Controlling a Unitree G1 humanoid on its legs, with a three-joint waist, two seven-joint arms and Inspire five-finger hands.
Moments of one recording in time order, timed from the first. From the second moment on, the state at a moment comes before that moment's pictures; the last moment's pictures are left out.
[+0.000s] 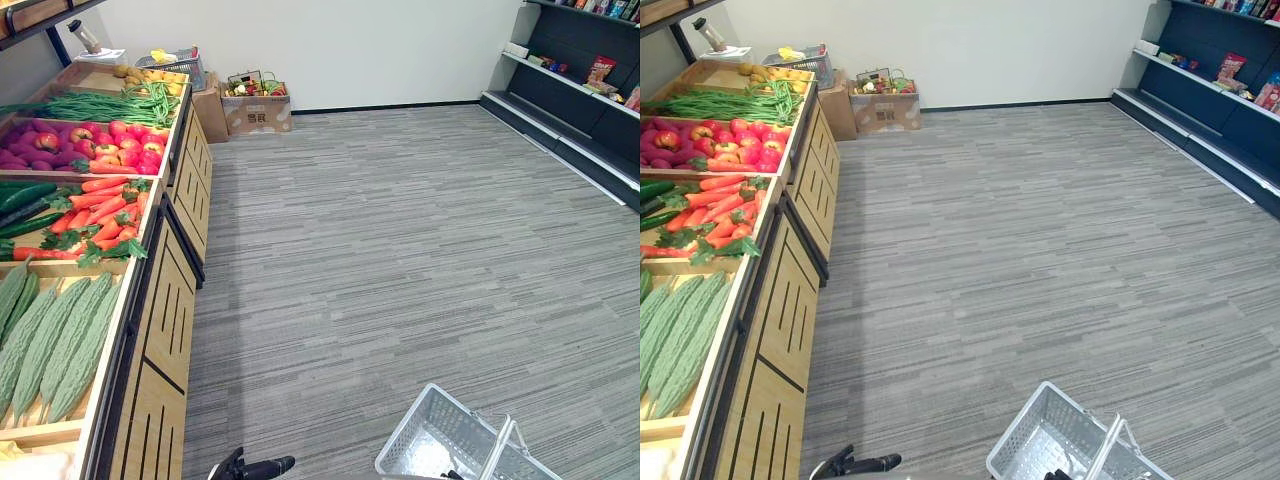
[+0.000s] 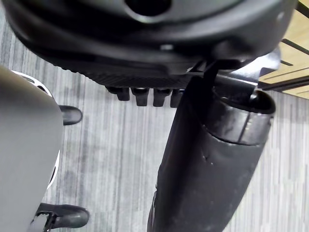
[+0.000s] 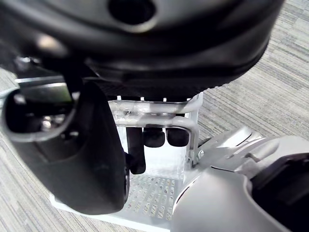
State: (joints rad) left arm 0.08 0.06 0.21 1.16 -0.08 -0.11 0.04; right arm 0.15 -0.03 -0.45 1.15 0.24 -0.08 -0.04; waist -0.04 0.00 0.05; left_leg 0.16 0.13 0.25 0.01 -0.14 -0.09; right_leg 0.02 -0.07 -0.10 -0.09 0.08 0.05
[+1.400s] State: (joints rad) left arm 0.04 -0.06 0.39 1.03 -0.07 -0.13 0.04; right arm 0.19 -0.02 -0.41 1.03 0.20 -0.09 -0.03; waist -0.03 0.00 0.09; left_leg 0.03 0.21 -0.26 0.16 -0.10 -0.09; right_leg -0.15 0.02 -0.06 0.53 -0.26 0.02
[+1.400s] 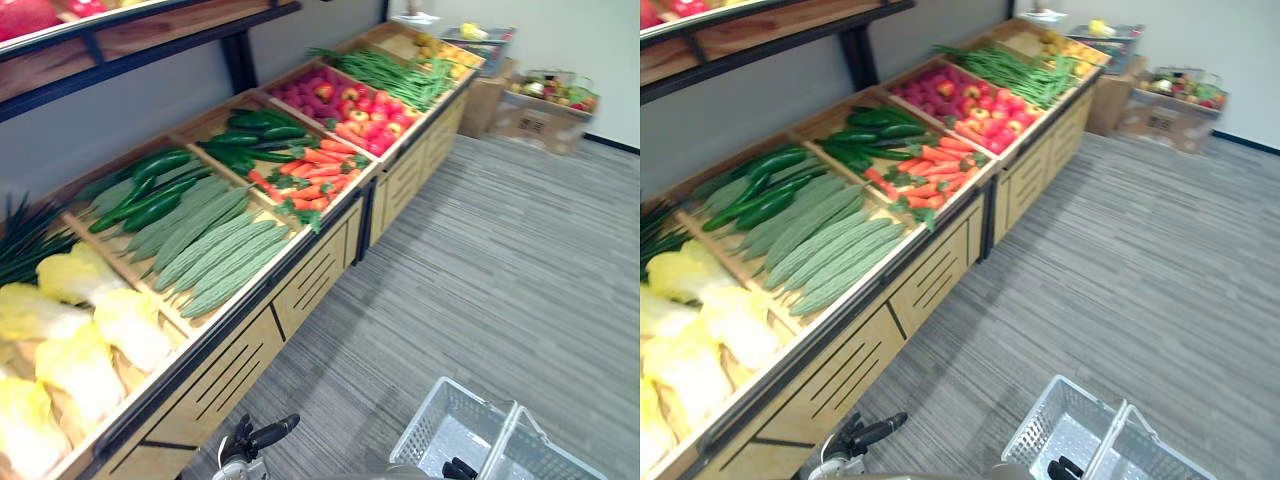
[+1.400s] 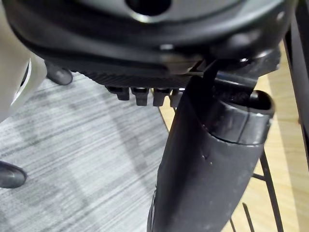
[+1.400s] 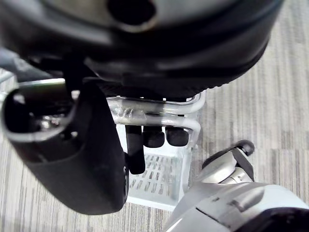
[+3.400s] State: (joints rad) left arm 0.10 0.06 0.40 1.14 -0.13 -0.11 0.08; right arm 0.10 -0.04 -0.46 1.17 0.16 -0.07 -0.05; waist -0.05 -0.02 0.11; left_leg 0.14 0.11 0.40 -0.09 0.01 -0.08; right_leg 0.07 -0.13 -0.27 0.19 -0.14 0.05
